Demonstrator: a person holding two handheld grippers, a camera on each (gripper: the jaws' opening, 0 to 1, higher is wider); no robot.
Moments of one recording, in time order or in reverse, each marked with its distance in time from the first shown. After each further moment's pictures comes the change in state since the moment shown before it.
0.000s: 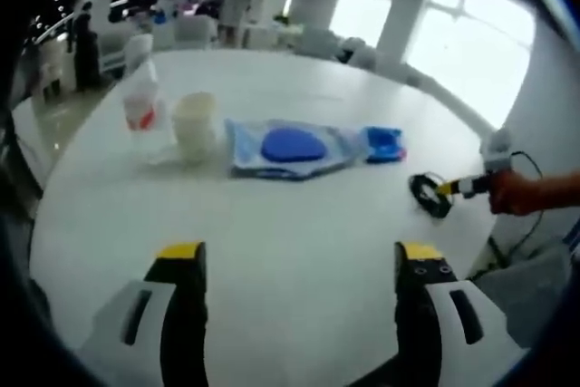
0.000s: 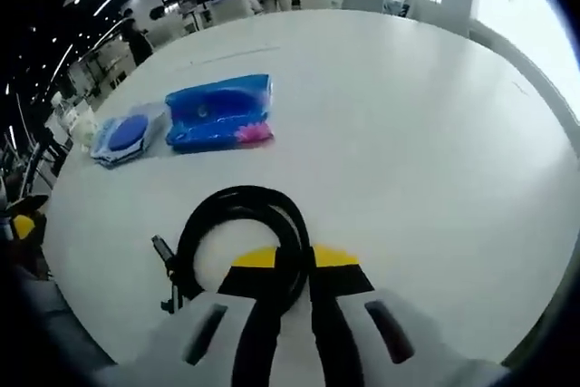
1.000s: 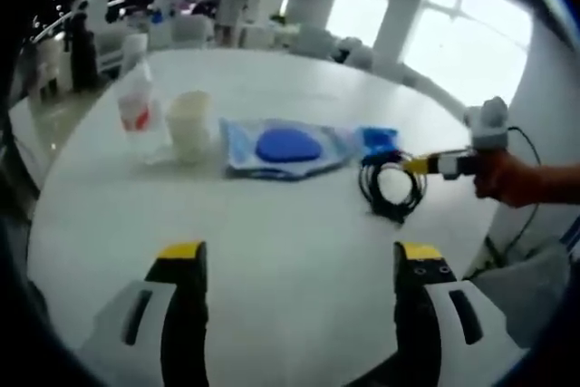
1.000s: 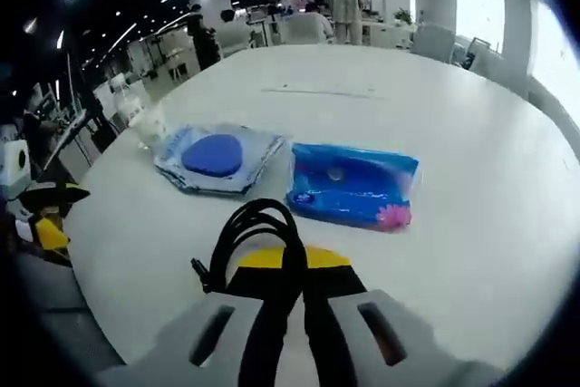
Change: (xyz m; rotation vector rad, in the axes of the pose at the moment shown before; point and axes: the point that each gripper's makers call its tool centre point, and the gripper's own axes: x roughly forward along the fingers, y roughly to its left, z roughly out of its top) left arm 0.001 -0.002 0.000 -0.007 -0.003 -0.014; right arm 0.009 0.129 0.065 -0.229 -0.119 0.207
